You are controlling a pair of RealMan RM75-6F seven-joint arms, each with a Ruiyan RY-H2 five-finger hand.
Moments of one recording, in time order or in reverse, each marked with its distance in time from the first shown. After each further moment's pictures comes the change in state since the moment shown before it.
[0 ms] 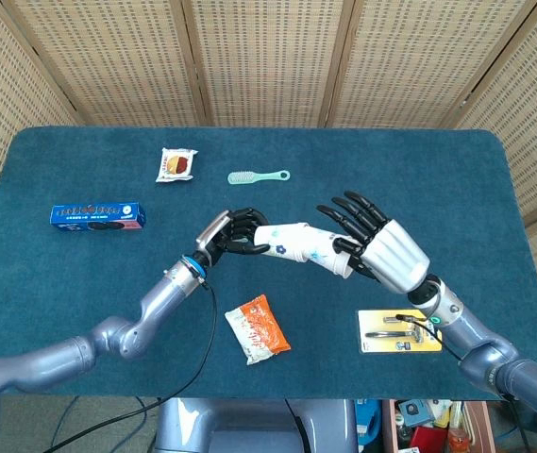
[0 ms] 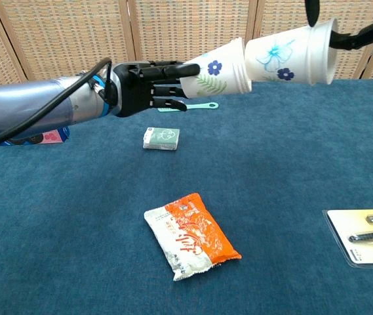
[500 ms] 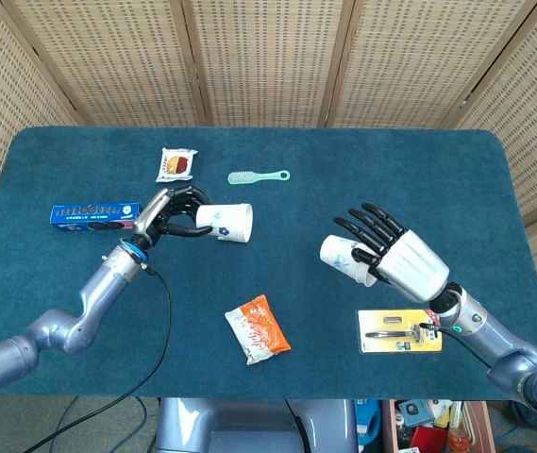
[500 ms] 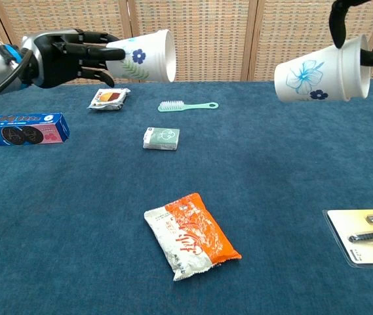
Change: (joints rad) left arm 0.117 0.226 0.056 -0.040 0.142 0.102 0.017; right arm -0.029 0.082 -0.063 0.001 -0.064 0.001 -0.075
